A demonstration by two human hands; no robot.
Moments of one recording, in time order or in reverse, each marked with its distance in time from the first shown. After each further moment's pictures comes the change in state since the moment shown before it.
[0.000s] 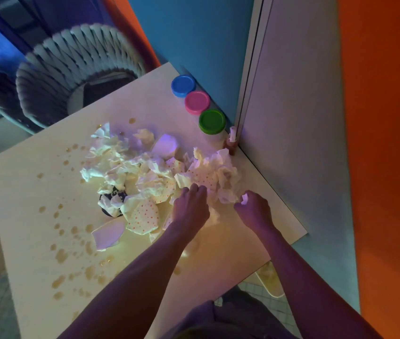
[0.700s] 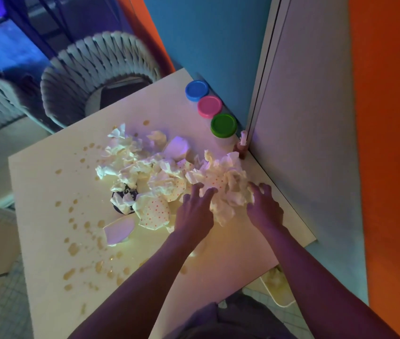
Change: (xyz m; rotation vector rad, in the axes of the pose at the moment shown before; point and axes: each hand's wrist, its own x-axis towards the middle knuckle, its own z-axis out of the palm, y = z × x) left_hand -0.032 -0.007 -0.011 -0.125 0.090 -0.008; right_hand 0.008 0.000 -0.003 -0.335 0.019 -0.114
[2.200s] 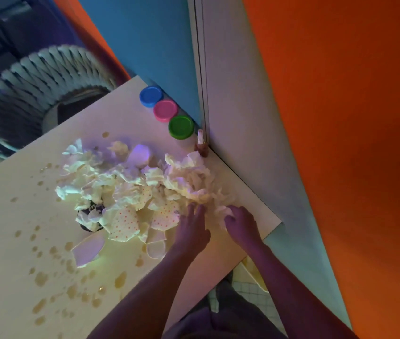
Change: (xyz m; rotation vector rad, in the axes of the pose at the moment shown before) left_hand -0.008 0.037 0.070 -0.009 -0.256 0.053; right_hand -0.053 0.033 0.009 0.384 -0.051 0.112
